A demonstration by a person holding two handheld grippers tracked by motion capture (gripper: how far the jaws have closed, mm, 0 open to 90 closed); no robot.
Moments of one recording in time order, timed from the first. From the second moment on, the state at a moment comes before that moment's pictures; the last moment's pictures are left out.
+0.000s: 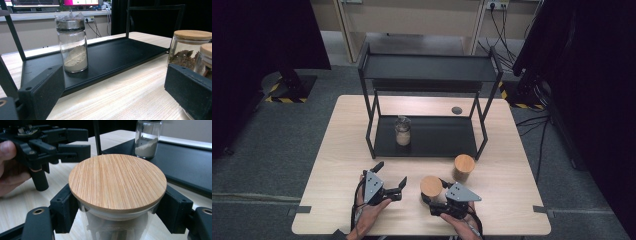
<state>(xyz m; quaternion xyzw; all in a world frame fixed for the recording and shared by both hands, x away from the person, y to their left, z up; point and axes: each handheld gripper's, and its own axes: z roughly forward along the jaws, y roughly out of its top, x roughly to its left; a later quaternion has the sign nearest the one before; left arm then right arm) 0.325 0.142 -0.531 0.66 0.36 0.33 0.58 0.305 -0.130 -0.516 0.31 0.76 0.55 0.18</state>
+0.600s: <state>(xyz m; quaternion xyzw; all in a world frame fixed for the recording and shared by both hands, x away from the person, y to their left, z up) 0.325 0.142 -0.531 0.66 0.36 0.33 0.58 0.321 -0.119 -0.505 0.32 0.75 0.55 0.18</state>
